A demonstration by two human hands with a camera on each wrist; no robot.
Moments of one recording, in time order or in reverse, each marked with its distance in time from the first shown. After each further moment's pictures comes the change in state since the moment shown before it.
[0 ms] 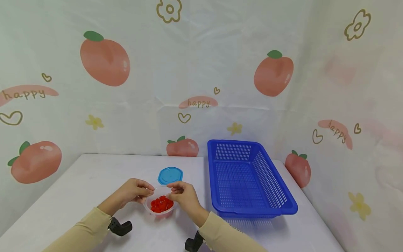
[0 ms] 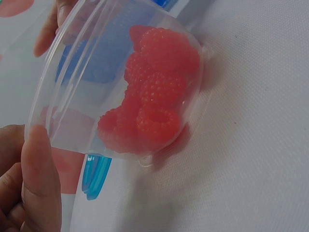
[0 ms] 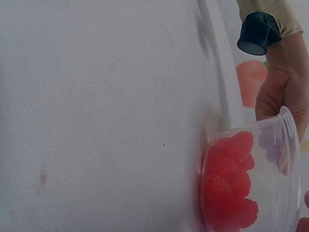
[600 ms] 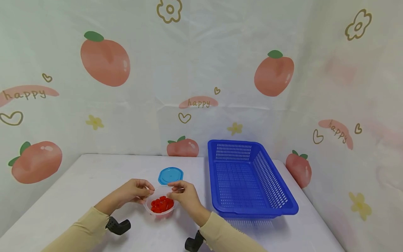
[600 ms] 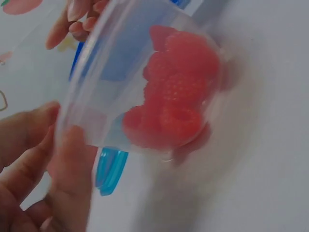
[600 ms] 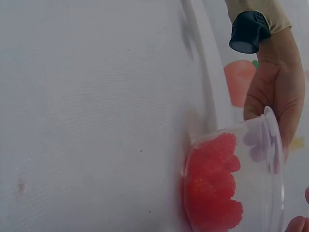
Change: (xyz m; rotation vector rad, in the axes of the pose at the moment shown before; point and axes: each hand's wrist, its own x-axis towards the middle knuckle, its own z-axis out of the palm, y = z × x) left_hand -0.002 0.000 -0.007 0.017 -0.103 0.046; right_hand 0.015 0.024 -0.001 0.021 -0.002 0.032
